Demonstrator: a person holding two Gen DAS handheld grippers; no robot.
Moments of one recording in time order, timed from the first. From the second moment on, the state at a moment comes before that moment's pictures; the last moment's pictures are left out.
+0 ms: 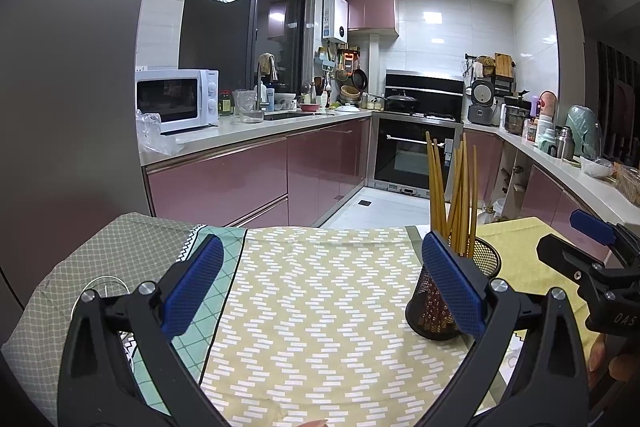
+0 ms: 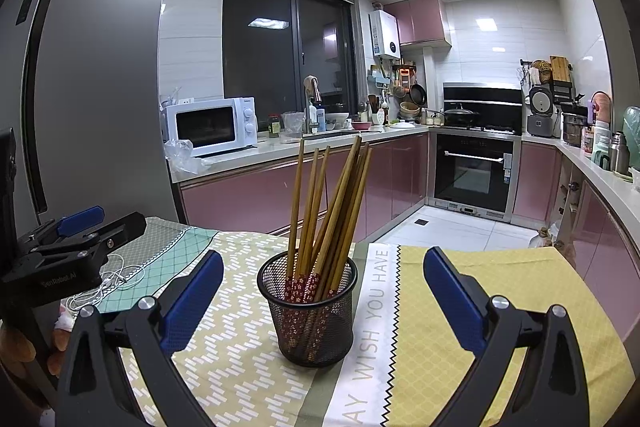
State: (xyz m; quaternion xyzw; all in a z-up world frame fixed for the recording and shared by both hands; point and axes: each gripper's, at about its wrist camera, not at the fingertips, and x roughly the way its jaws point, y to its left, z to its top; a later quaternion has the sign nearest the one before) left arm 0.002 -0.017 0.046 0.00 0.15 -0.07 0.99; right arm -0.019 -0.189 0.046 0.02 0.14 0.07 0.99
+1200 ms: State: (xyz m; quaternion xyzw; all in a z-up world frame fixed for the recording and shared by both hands) left arm 0.006 -0.021 0.039 0.00 0.16 -0.06 0.99; right arm -0.017 -0.192 0.048 0.02 0.14 0.07 0.99
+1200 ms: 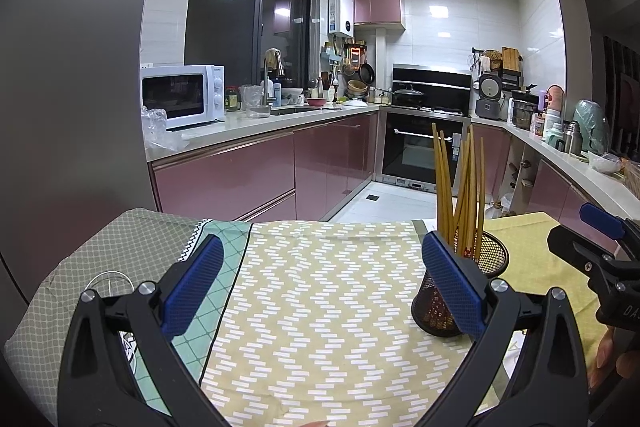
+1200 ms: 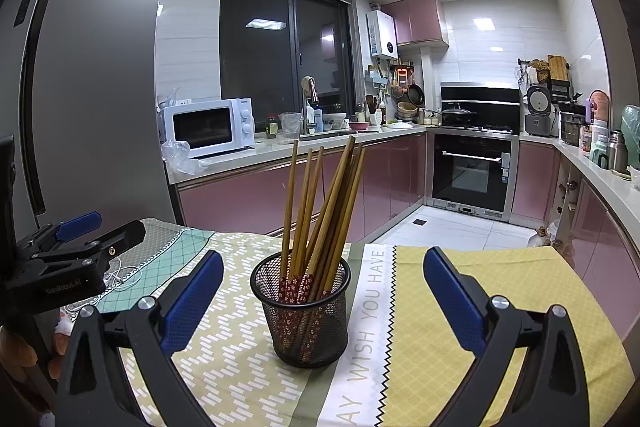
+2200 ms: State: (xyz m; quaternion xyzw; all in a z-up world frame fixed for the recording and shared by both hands) left arm 0.009 -0.020 0.033 0.00 0.16 -0.05 0.99; right arm -0.016 -0.195 0.049 0.02 0.14 0.06 0.99
